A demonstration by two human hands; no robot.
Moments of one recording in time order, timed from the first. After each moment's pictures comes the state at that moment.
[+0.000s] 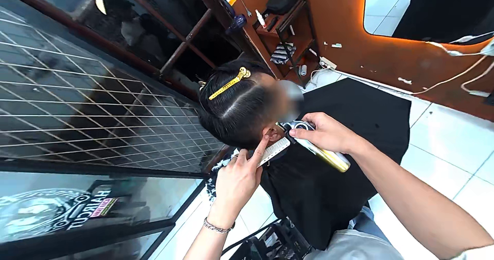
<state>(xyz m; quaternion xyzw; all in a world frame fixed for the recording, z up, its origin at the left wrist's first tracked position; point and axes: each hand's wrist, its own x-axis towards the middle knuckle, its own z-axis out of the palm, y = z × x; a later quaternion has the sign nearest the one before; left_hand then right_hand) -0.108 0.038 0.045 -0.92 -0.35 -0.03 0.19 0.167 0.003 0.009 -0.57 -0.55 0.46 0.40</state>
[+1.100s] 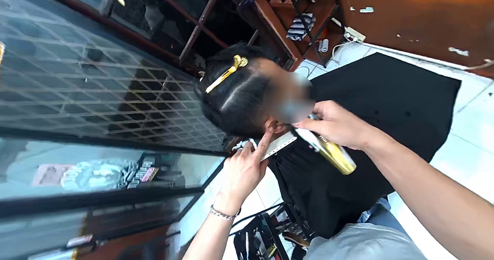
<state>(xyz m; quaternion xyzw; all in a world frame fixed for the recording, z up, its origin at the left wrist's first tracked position) -0.097 0.030 0.048 -0.92 -0.36 -0.01 0.17 0.176 0.001 0.010 -0.45 -0.50 0.56 0.49</state>
